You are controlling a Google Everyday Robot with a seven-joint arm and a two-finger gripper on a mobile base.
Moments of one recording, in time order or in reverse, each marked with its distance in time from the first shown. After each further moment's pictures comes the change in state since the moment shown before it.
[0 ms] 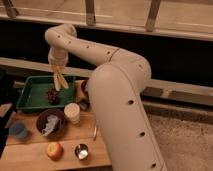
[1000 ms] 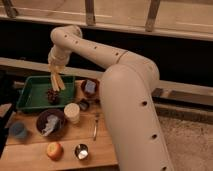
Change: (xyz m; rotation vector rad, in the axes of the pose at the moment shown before) arm 0.003 0.024 -0.015 -0.133 -0.019 -0.037
